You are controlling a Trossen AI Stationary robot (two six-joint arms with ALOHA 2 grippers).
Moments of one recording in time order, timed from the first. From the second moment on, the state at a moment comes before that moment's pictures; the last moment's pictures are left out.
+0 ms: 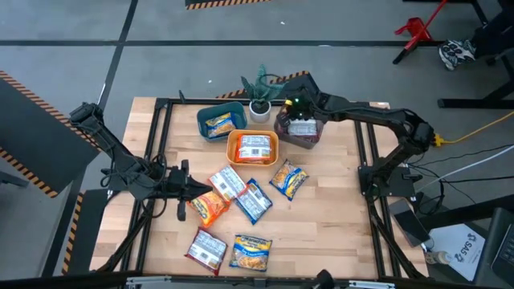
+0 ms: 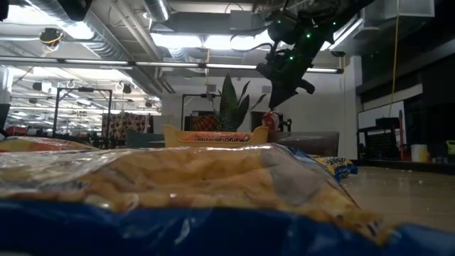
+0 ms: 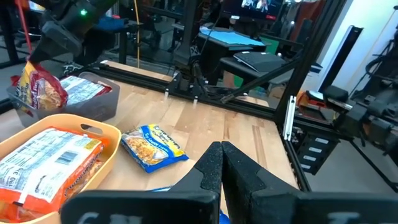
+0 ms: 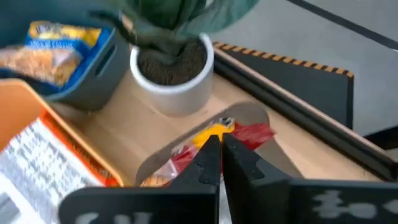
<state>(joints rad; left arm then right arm) -0.75 0.86 0.53 0.16 -0.85 -0.38 -0.51 1.60 1.21 -0.43 0.22 0.33</state>
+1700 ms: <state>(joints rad) -0.75 0.89 0.53 -0.09 -0.67 -0.53 -0.39 1.40 1.22 -0.44 -0.10 0.24</state>
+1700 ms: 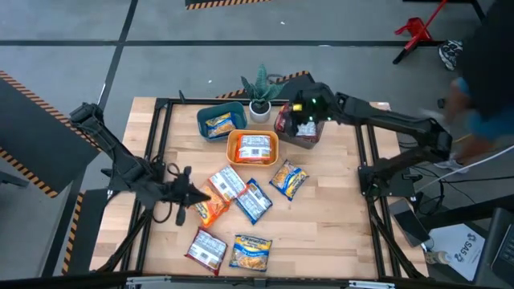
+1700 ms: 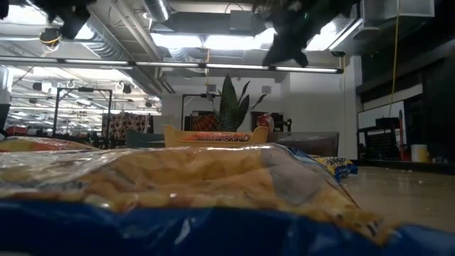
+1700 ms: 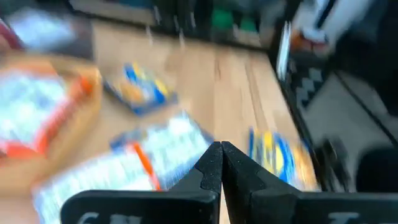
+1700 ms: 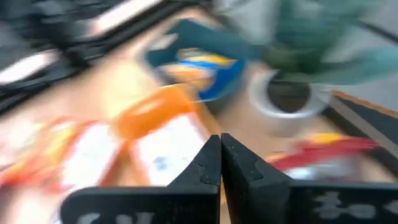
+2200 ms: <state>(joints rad) -0.96 1.24 0.63 -0.11 -0.53 -0.84 0.27 1.45 1.22 -0.40 0.15 0.31</state>
